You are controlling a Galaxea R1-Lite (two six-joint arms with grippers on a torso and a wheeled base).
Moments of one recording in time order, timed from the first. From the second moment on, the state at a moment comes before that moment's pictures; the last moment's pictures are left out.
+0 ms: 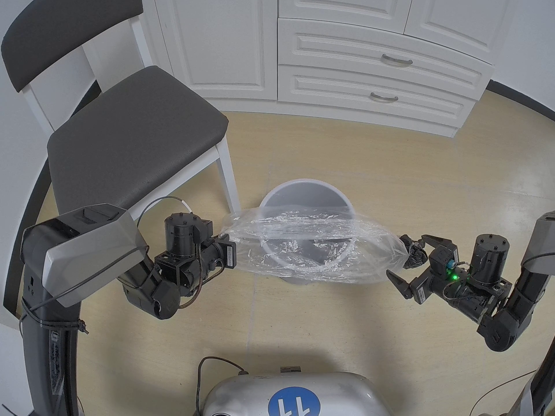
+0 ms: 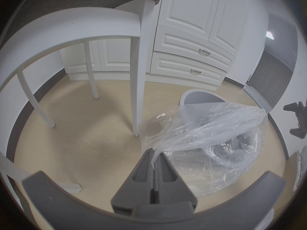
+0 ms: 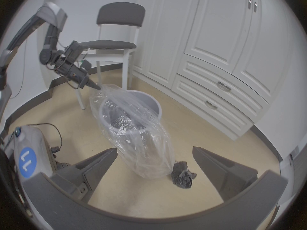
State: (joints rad) left arm -0.39 2.38 -1.01 -1.07 0.08 -0.07; right arm 0.28 2.00 -0.31 -1.49 0.06 -0.51
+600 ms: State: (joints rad) left arm -0.42 2.33 -0.93 -1.07 0.06 -0.05; right arm 0.47 1.85 -0.90 -0.60 -0.24 -0.49
